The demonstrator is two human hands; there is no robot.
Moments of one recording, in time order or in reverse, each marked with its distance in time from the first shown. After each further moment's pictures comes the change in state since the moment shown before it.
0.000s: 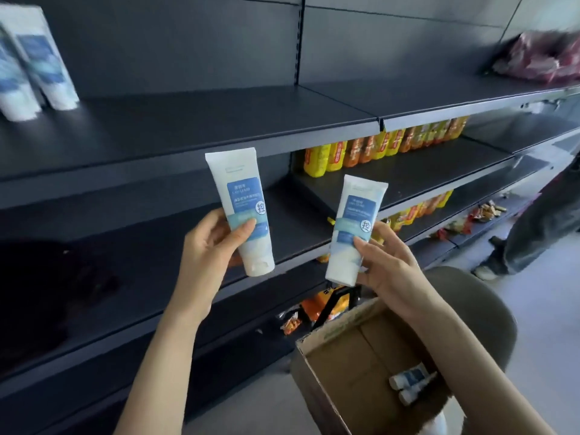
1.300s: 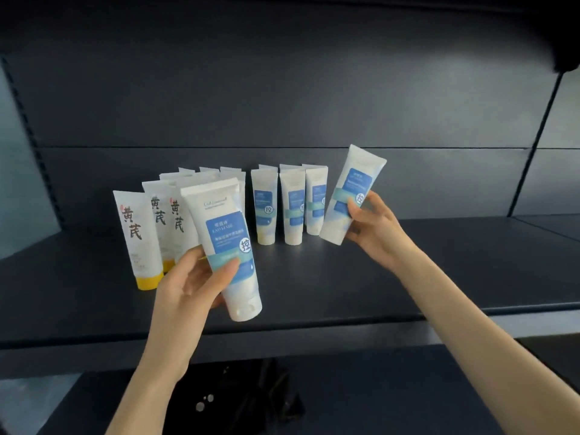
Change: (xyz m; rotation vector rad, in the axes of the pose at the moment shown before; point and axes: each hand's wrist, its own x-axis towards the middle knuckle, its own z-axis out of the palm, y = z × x) left_hand 0.038 0.142 -0.330 0.210 0.495 0.327; right_hand 0.262 -0.003 0.401 0.107 -0.555 -0.193
